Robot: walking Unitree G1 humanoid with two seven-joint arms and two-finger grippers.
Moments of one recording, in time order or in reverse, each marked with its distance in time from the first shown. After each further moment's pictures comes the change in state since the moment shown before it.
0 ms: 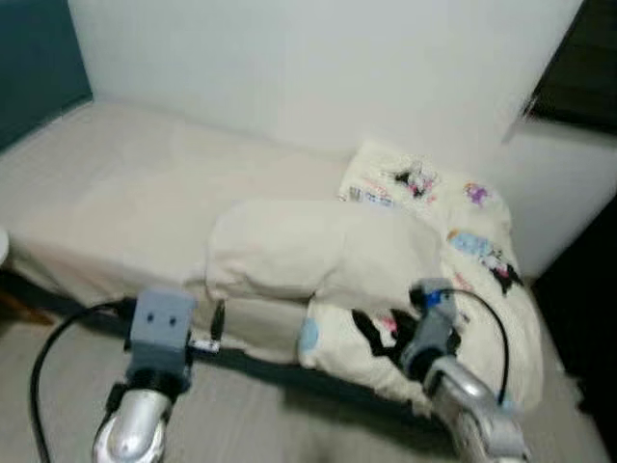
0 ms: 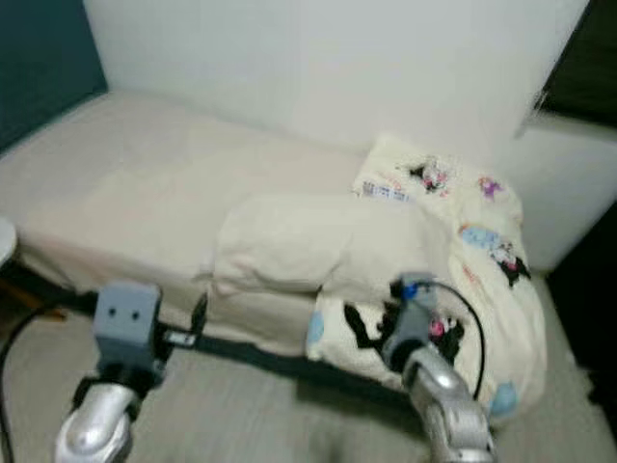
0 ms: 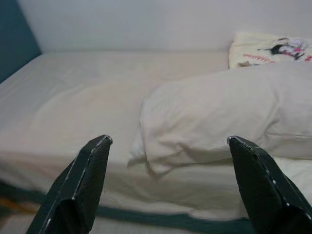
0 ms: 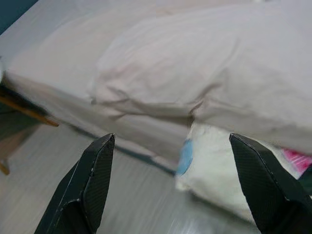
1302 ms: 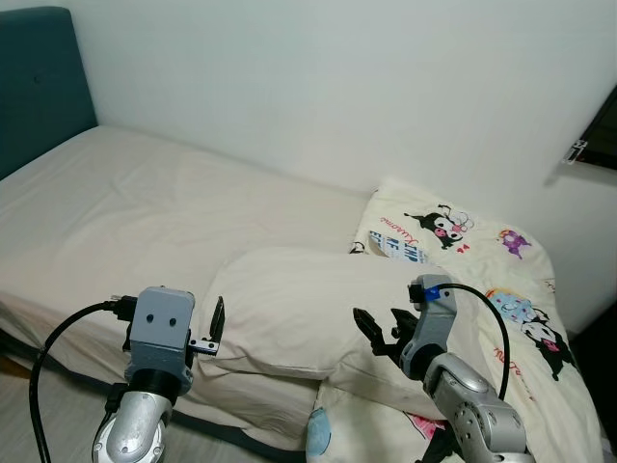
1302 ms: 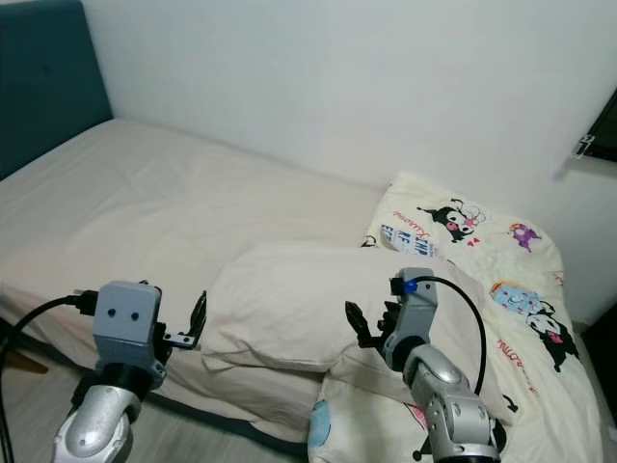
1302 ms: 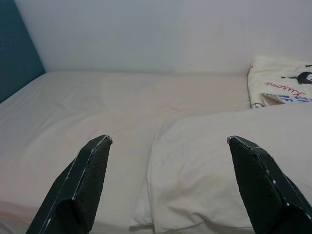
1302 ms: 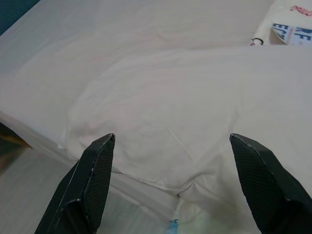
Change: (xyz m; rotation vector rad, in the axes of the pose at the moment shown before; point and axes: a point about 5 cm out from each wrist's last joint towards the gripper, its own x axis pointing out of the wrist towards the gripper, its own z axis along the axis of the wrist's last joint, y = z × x) left arm 0.000 -0.003 0.002 -0.008 -0.013 -0.003; right arm 0.001 -0.011 -0.001 0.036 0.043 -0.052
